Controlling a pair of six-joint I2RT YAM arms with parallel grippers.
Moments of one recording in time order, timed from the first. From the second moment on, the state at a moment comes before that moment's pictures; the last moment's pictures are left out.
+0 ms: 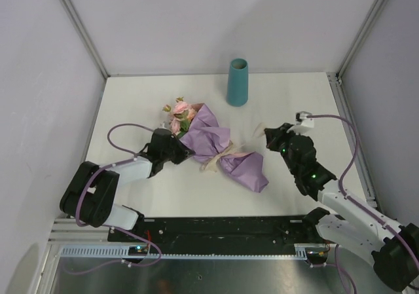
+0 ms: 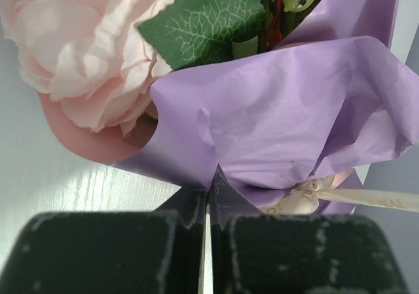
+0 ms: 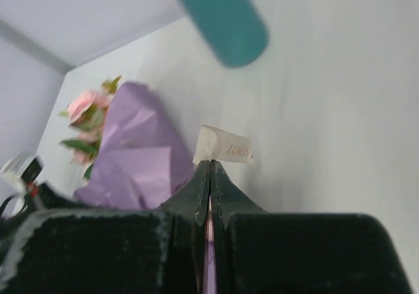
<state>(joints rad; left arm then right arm) -0.40 1.42 0.51 0.23 0.16 -0.99 0.61 0.87 0.52 0.18 0.32 0.60</state>
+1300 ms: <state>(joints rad) -0.29 1.43 0.95 -0.49 0.27 -0.56 0.22 0.88 0.72 -0.14 0.09 0.56</state>
